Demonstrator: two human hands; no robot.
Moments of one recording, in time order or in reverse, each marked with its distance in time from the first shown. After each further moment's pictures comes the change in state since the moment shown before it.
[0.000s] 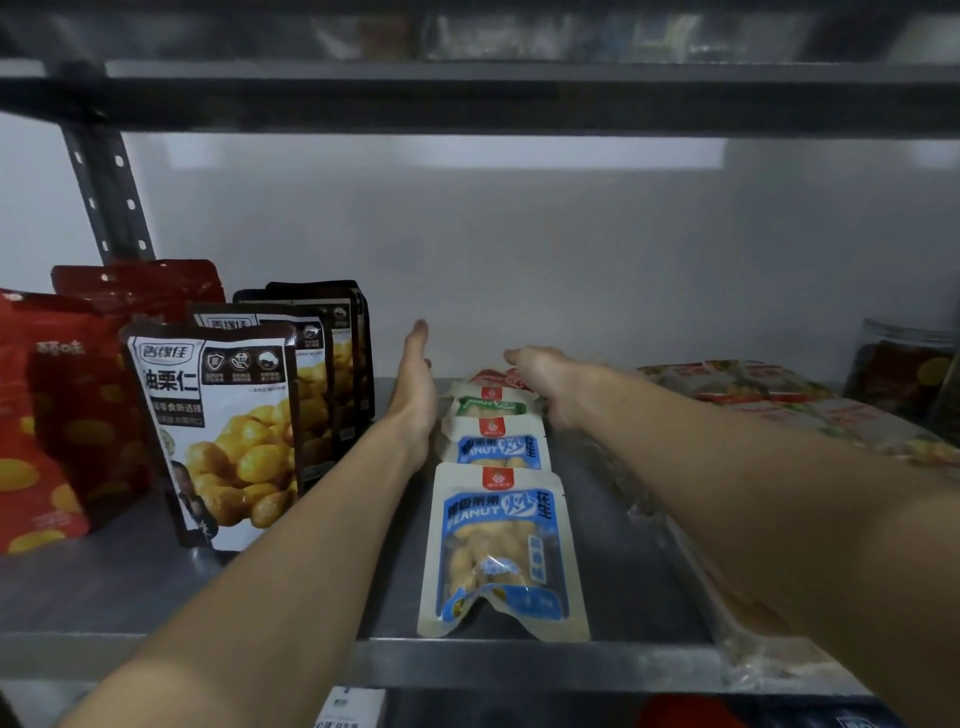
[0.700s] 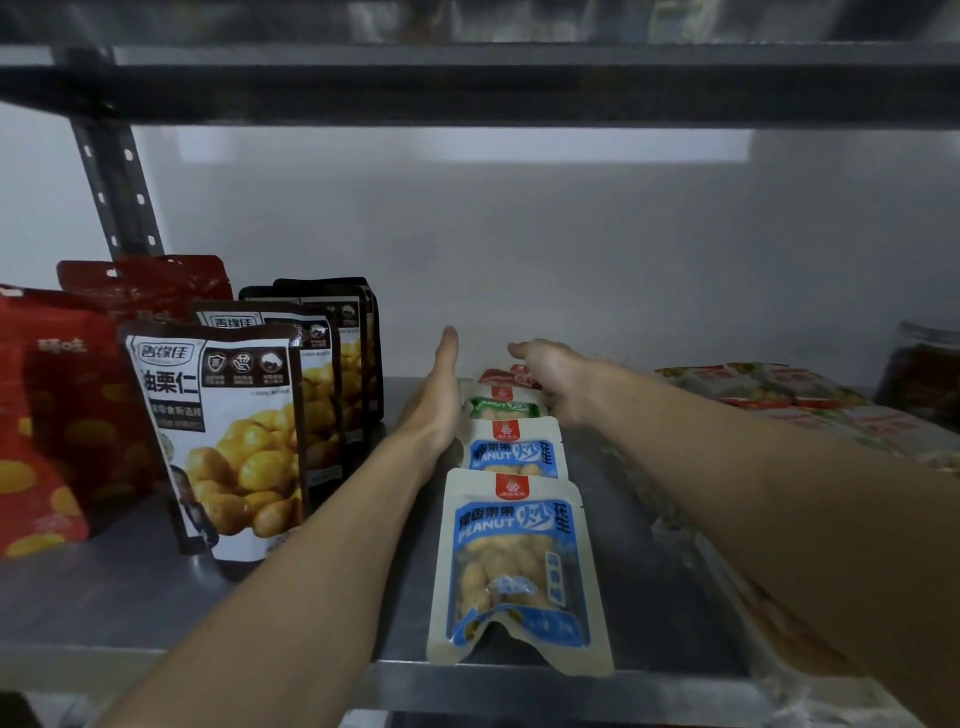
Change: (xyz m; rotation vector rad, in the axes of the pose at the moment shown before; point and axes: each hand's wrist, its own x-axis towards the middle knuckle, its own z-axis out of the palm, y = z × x) left_hand 0.035 -0.018 -0.007 0.279 -0.029 0.135; right_hand 0.021 -0.002 0.003 0.060 -0.035 -0.001
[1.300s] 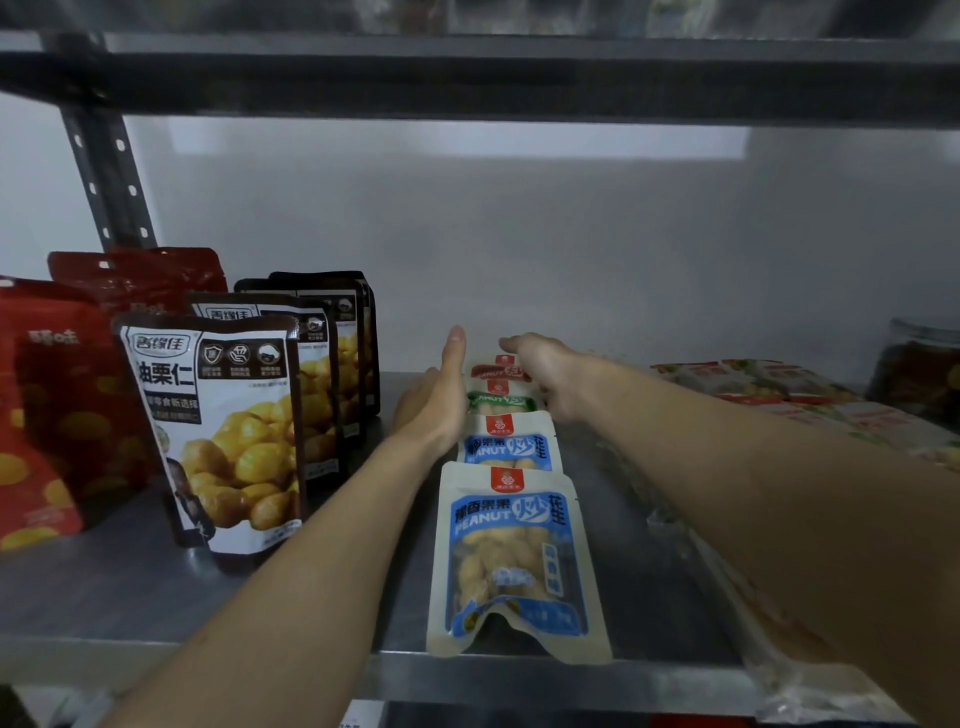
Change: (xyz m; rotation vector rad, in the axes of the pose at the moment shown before) left_hand 0.003 -0.010 -0.001 0.388 0.083 0.046; right_hand 0.004 0.000 0.004 -0.039 0.007 0.011
